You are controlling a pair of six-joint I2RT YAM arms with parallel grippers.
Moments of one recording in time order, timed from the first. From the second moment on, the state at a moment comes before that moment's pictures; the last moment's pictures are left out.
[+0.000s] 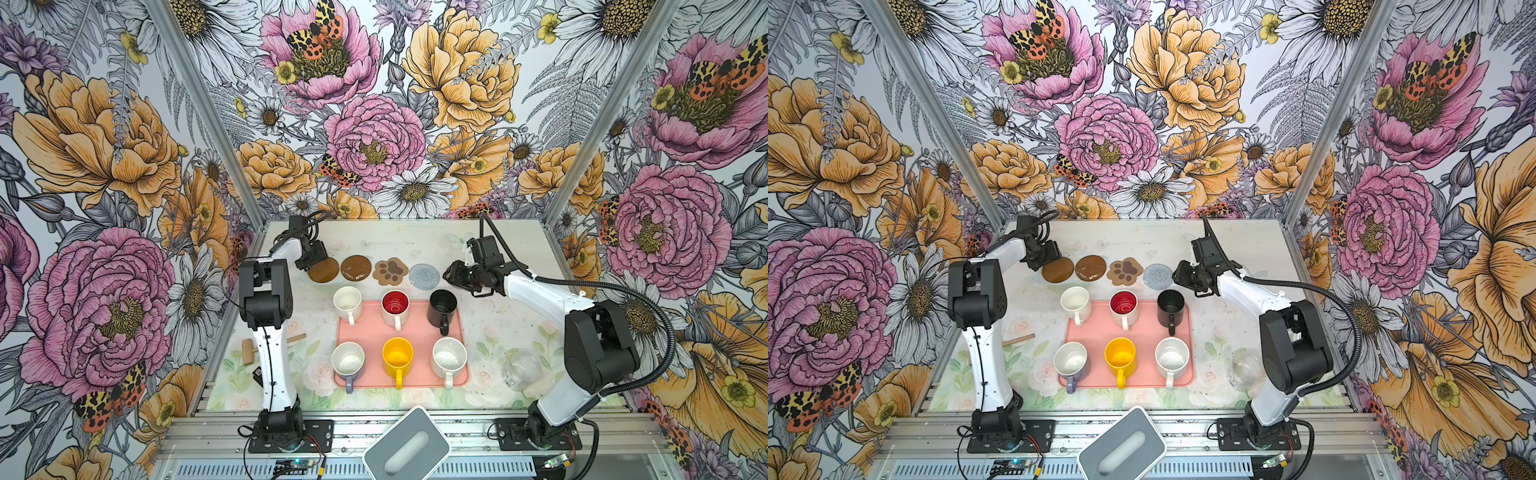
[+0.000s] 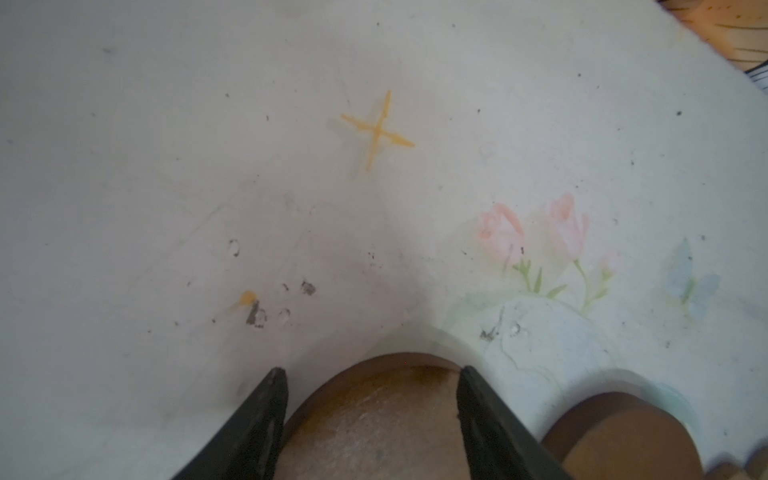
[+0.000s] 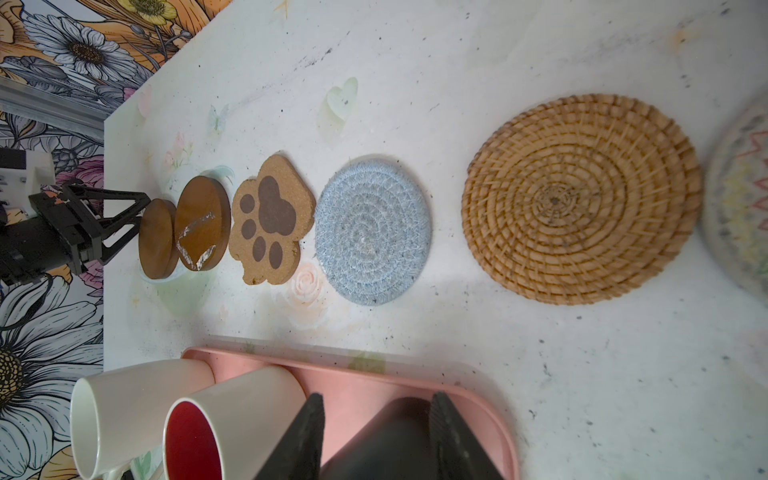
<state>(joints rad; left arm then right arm) 0.05 2.26 1.73 -0.51 0.10 -0.35 0.32 1.66 1.15 -0.38 -0.26 0.60</state>
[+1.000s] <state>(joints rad) -0.02 2.12 1.68 -0.57 -0.04 -0.34 0.32 1.66 1.15 -0.38 -0.26 0.60</state>
